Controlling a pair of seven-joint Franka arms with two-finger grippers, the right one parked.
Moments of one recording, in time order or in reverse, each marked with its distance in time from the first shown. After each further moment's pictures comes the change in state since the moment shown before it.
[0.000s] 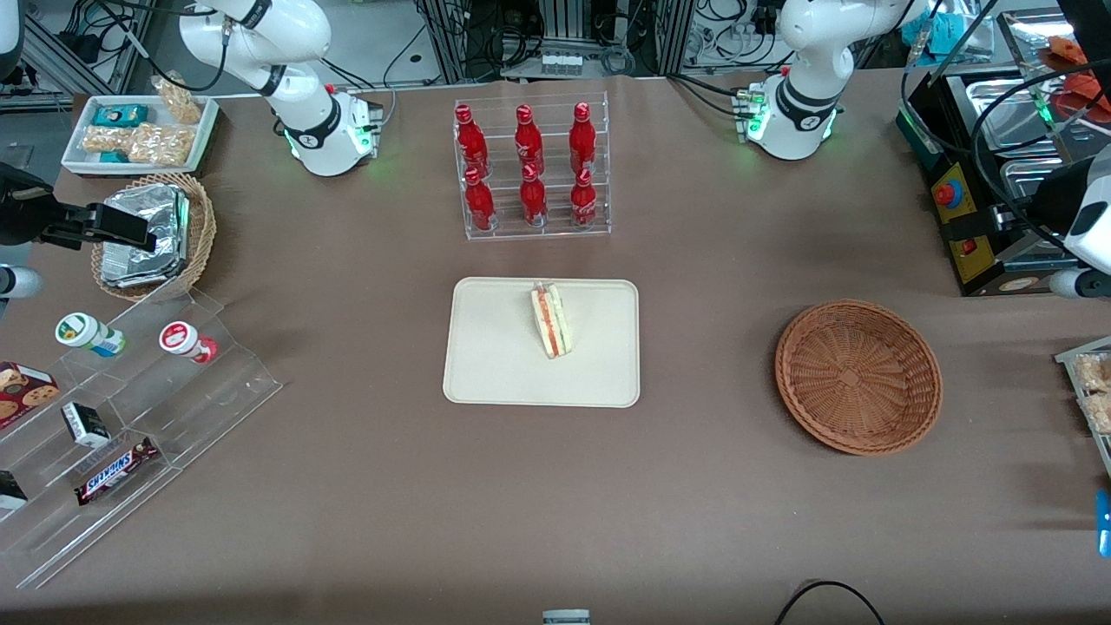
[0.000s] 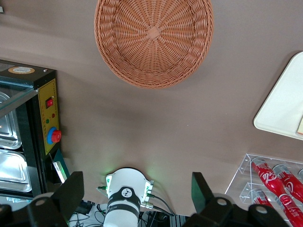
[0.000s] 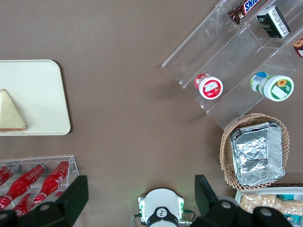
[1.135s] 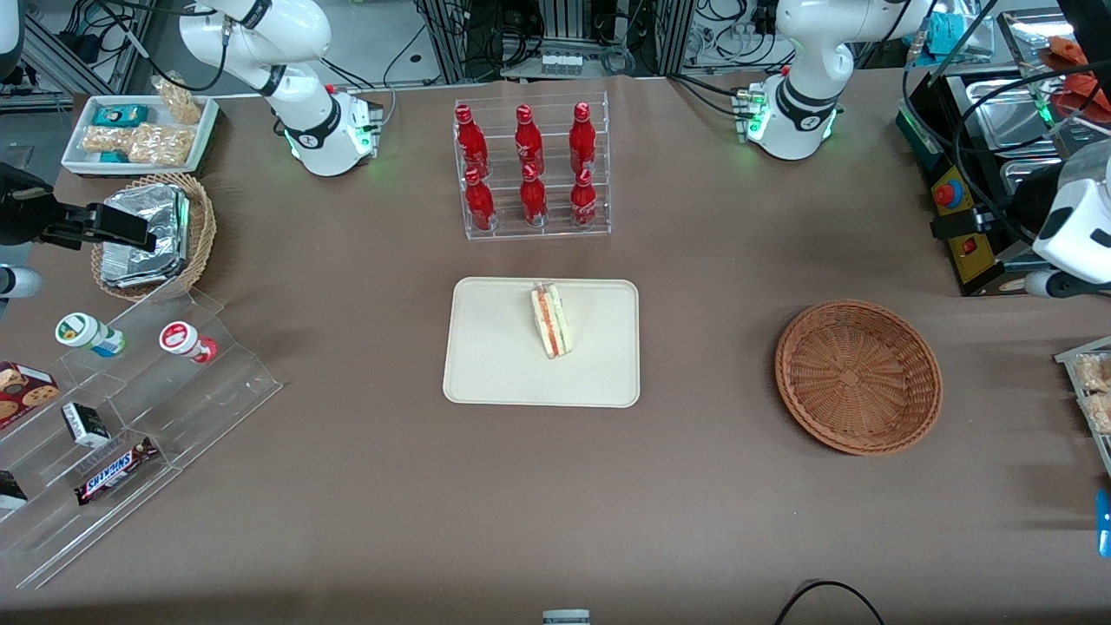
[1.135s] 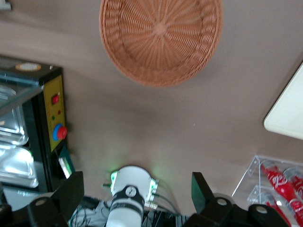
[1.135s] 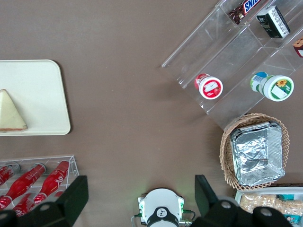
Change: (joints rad) arm -0.282 0.005 0.280 -0.018 -0.004 0.027 0.001
